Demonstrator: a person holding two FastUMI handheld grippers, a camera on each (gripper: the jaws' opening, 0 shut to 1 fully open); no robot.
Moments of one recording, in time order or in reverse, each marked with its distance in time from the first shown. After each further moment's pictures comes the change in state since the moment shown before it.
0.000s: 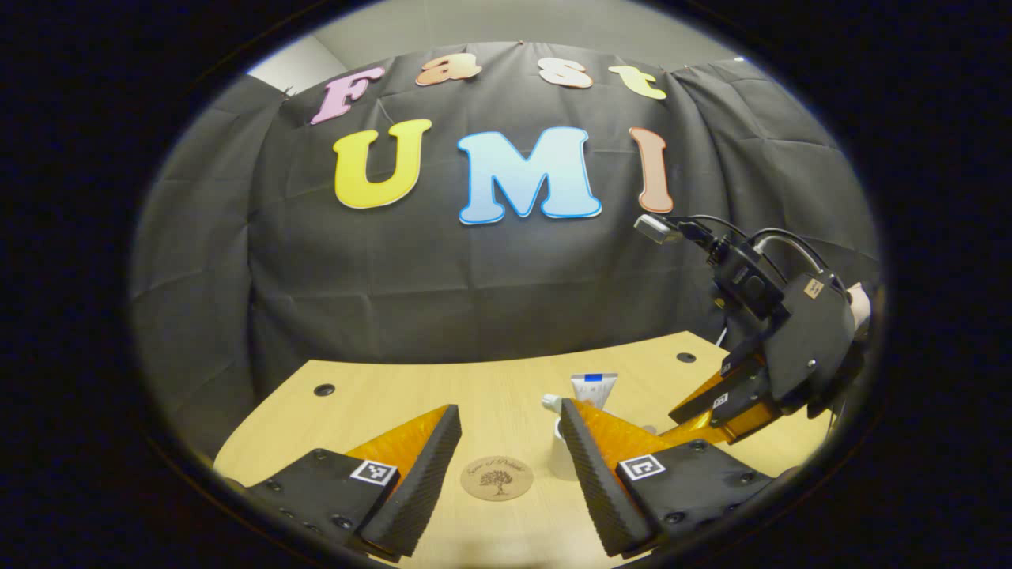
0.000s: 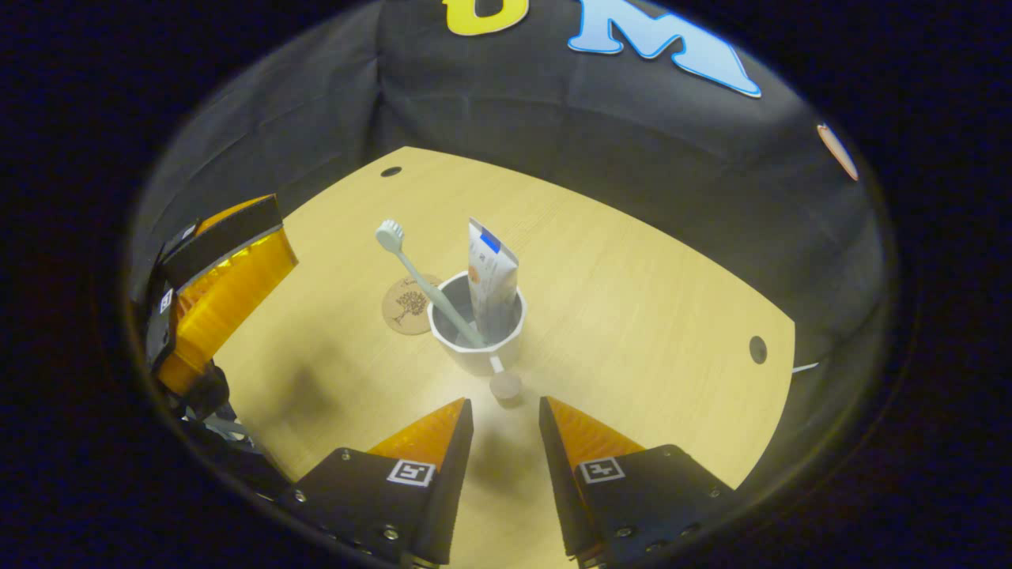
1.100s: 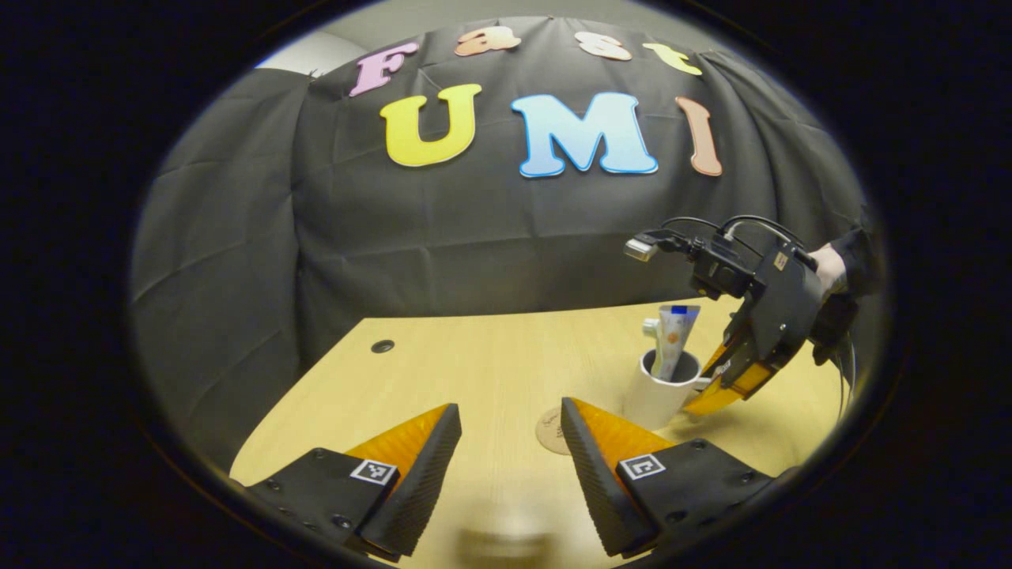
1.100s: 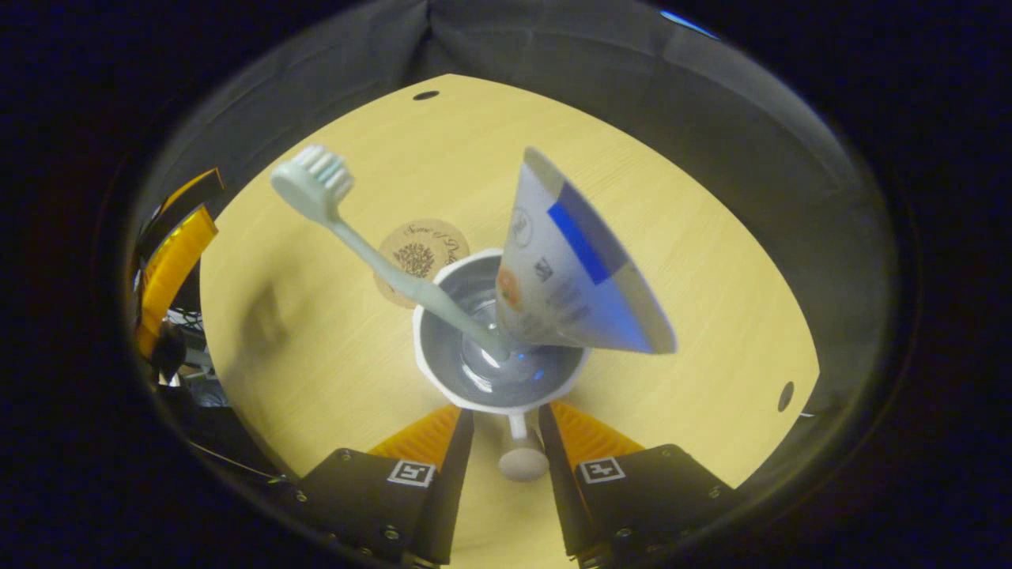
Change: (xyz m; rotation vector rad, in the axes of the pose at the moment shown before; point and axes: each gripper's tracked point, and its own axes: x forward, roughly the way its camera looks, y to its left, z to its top) left arm -0.024 0.082 -0.061 -0.007 0.142 0.161; right arm 0.067 0.007 0.000 -0.180 0.259 0.085
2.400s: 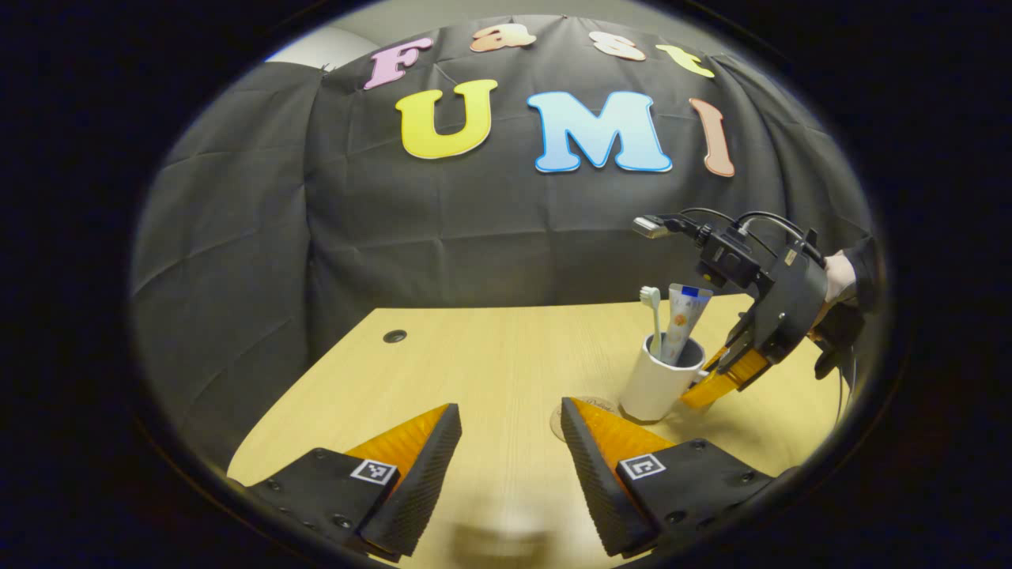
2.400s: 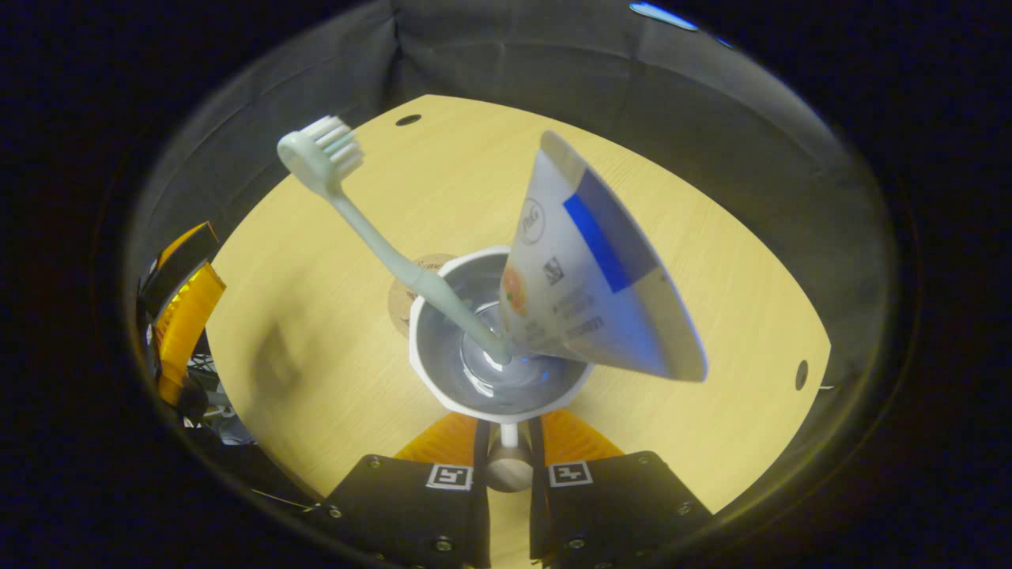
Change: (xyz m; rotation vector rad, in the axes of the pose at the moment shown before) left arm -0.011 0.013 -0.008 -0.027 0.011 0.029; right arm -0.004 0.025 0.026 0.124 -0.073 0.001
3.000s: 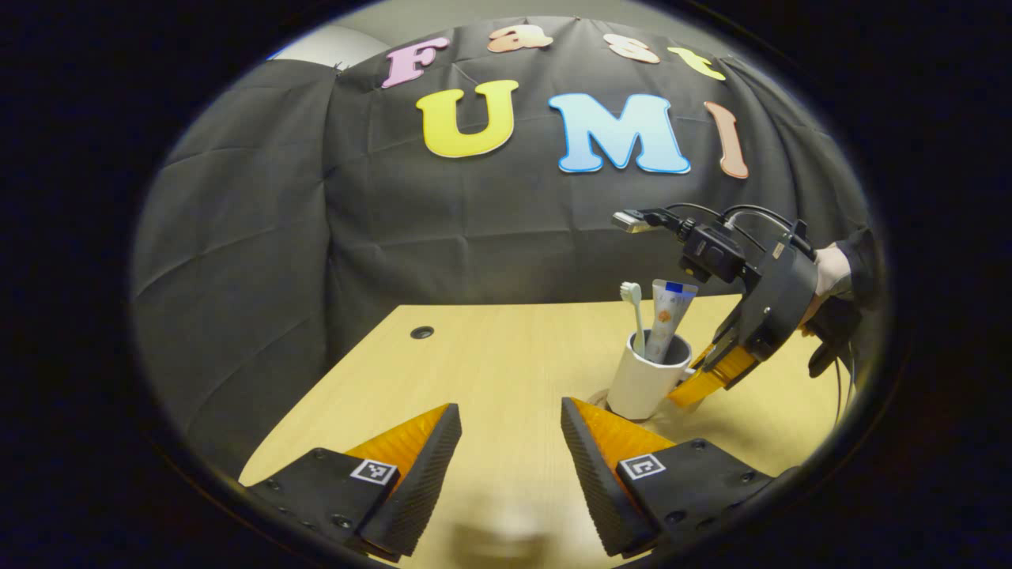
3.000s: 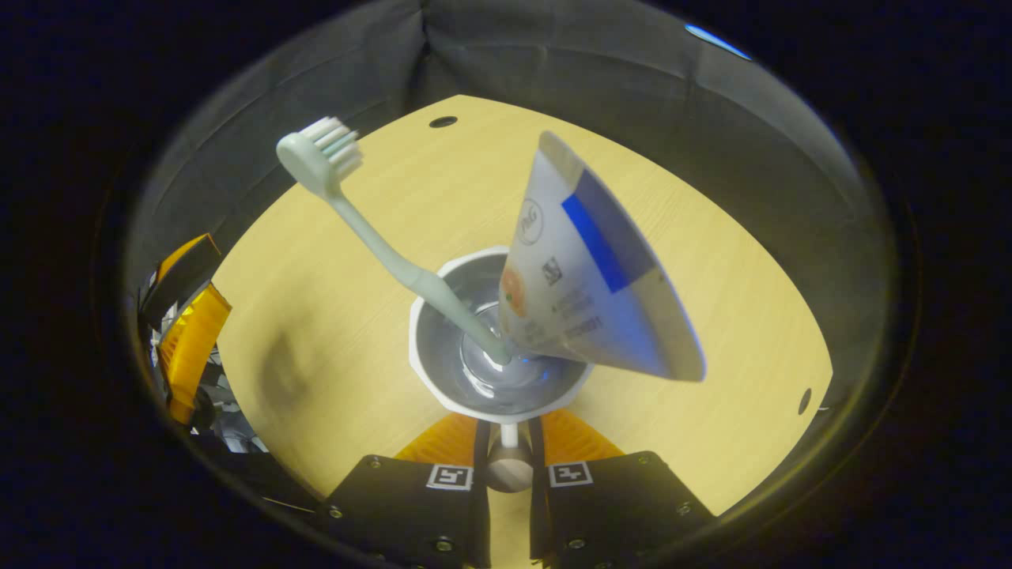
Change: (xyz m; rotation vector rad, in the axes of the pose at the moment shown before) left arm -0.019 0.057 -0.009 -0.012 0.009 0.058; right arm 0.013 0.050 0.036 -0.068 0.003 0.024
